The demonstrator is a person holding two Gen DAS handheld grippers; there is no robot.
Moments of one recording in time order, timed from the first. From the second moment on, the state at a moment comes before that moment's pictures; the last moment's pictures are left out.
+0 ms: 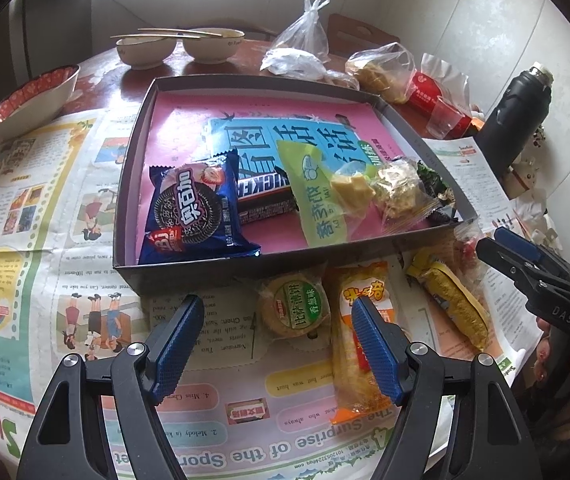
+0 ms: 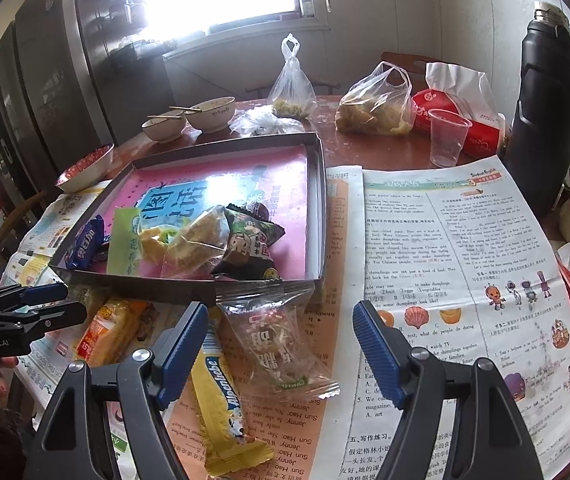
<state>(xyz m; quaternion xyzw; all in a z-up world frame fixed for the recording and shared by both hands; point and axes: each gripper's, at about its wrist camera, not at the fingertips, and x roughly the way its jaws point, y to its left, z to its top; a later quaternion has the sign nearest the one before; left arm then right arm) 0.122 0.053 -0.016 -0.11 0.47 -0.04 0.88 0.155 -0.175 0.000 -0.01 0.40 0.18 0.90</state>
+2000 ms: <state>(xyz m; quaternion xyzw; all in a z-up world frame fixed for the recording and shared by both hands) 0.126 0.051 -0.028 -0.07 0.47 0.00 0.88 0.157 -0.164 -0.029 -0.08 0.41 0.18 0.89</state>
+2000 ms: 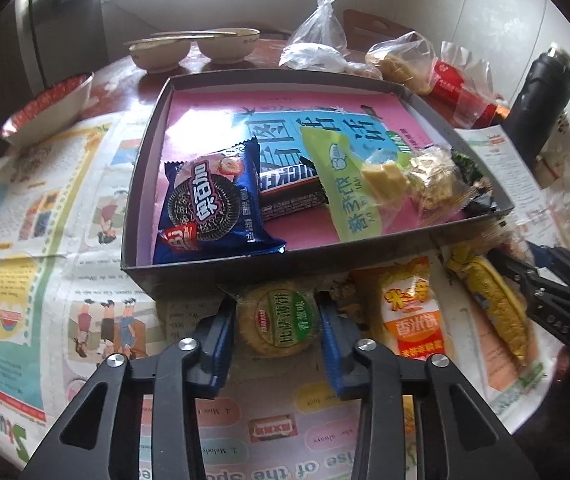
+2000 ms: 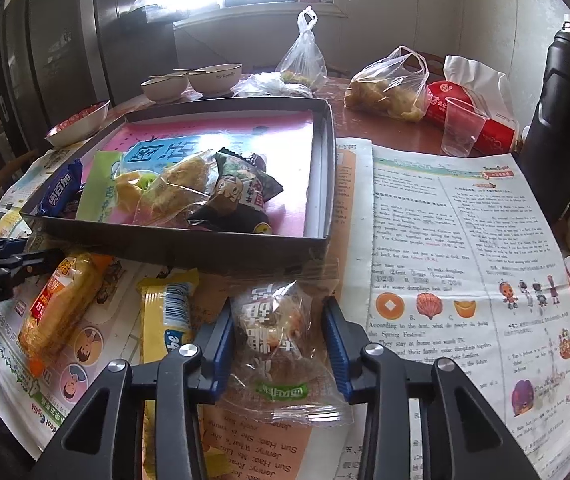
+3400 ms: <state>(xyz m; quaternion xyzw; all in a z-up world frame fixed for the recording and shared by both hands) 0.106 0.056 0.036 -0.10 0.37 -0.01 0.92 0.144 -0.164 0.045 -0.03 0.34 0.20 0.92</state>
